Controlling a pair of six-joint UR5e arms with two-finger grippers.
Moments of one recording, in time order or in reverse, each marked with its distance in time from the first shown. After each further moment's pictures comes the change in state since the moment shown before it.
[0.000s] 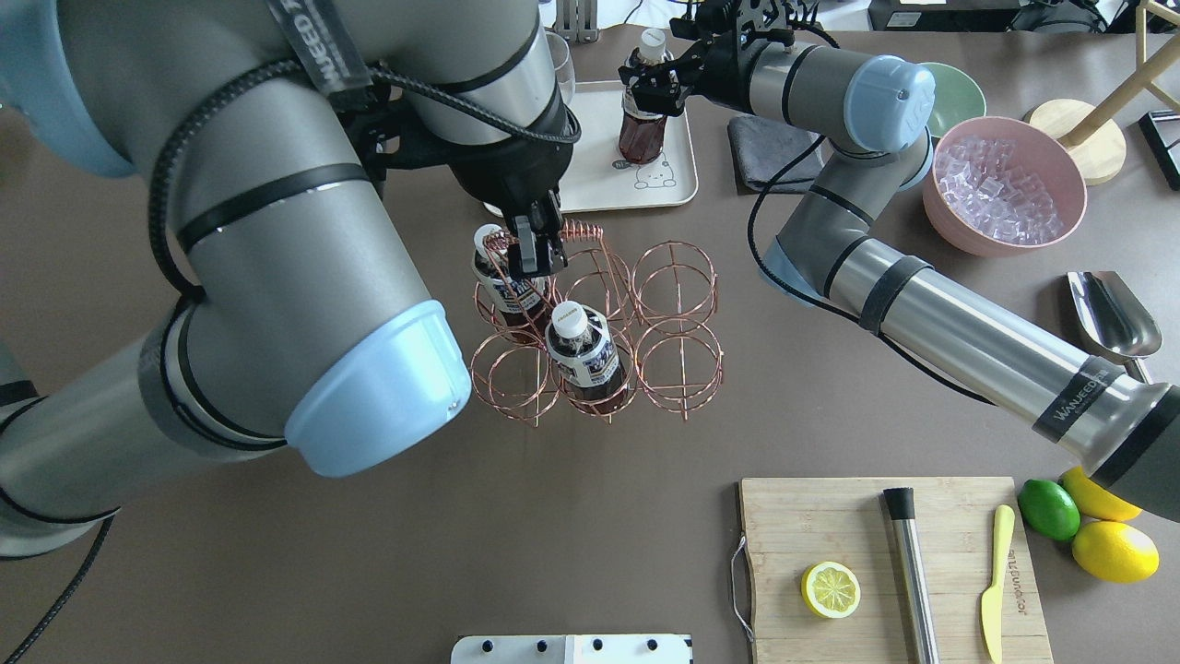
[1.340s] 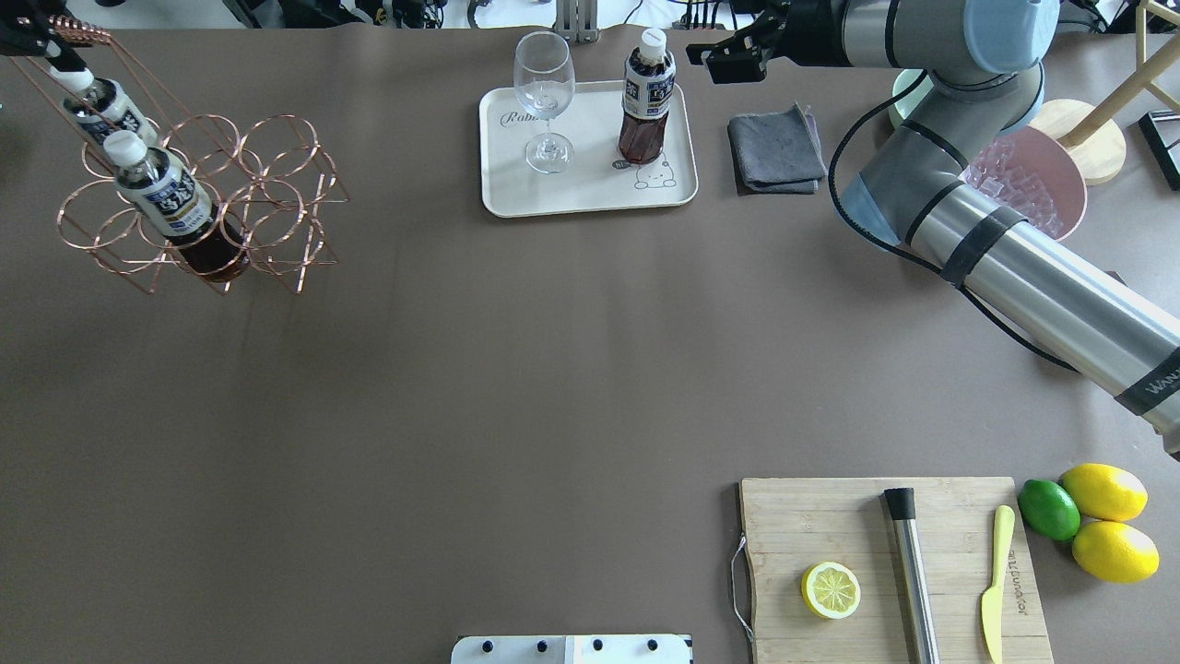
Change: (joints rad) left arm -0.590 0.374 0.021 0.161 -0.161 0.737; right arm 0.139 -0.089 0.141 -0.115 0.288 -0.002
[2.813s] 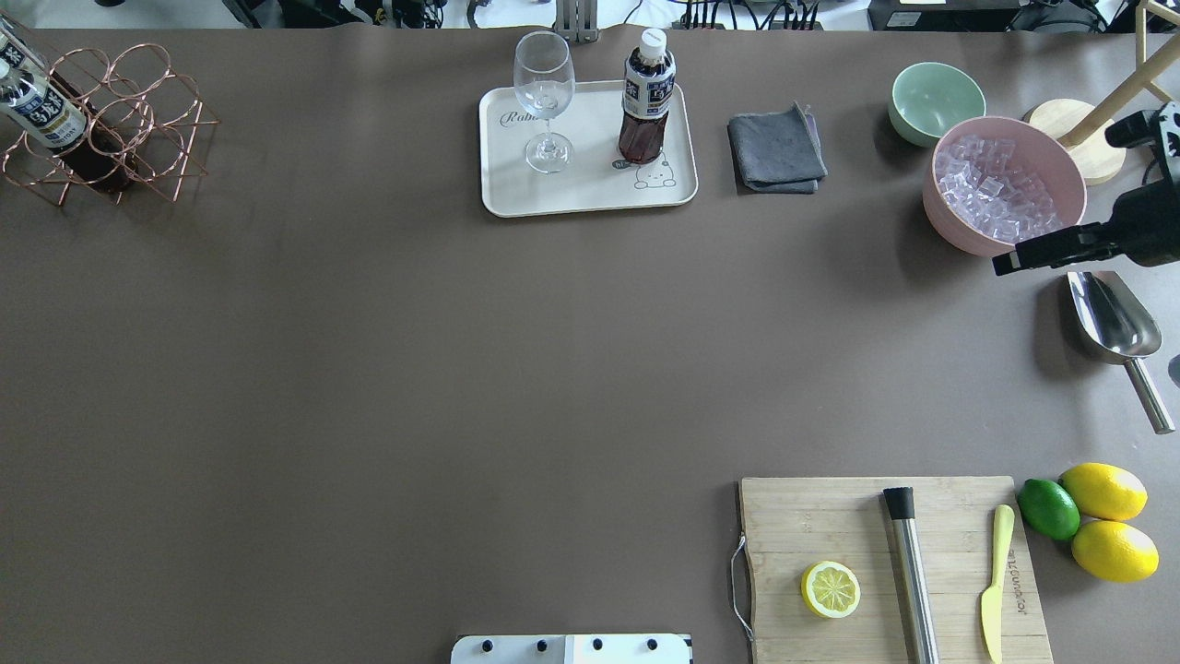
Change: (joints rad) left arm -0.220 -0.016 0.715 -0.506 -0.040 0.320; right arm 0.156 -0.740 0.662 -0.684 0.390 0.250
